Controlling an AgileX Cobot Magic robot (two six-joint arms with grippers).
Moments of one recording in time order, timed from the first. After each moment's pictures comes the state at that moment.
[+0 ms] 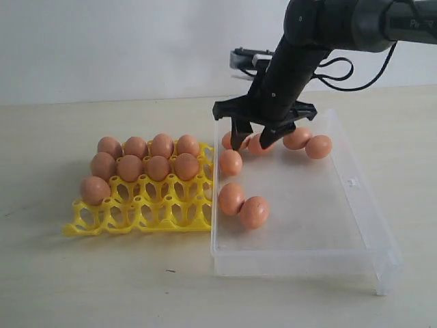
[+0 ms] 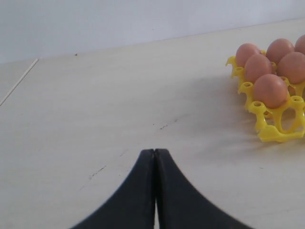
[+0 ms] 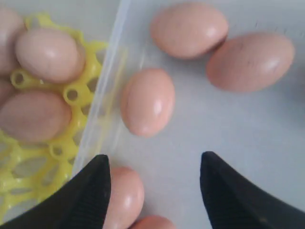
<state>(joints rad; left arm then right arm) 0.04 0.00 0.00 0.10 0.39 0.03 0.40 2.16 -1.76 0.24 0.99 0.04</state>
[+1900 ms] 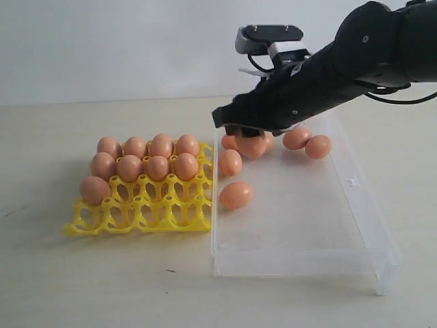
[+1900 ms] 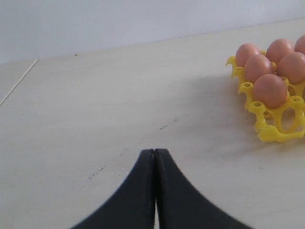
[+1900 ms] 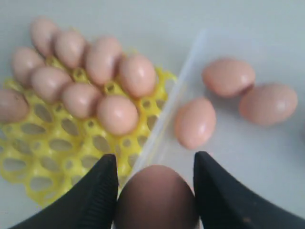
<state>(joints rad) 0.04 0.00 0.00 0.10 0.39 0.03 0.49 1.72 -1.16 0.42 0.38 -0.27</state>
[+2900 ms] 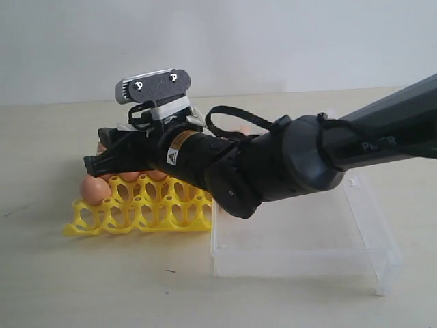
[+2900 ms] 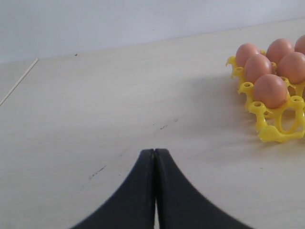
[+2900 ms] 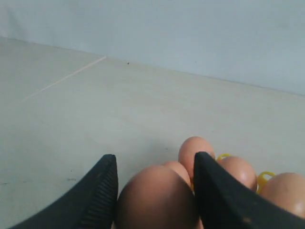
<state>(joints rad) 0.04 0.00 0.00 0.10 0.39 0.03 0.83 2.04 -1.15 0.00 -0.54 0.19</state>
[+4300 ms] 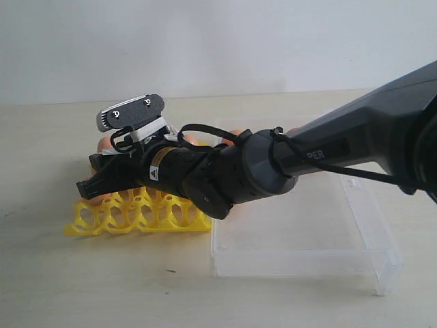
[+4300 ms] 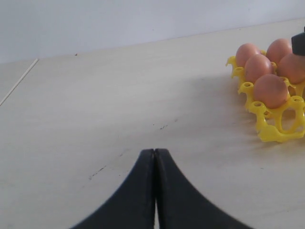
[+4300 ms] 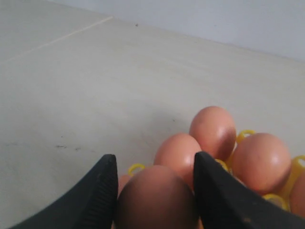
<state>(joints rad) 0.04 0.00 0.00 0.10 0.39 0.03 0.83 2.20 -1.30 -0.12 -0.47 0.23</state>
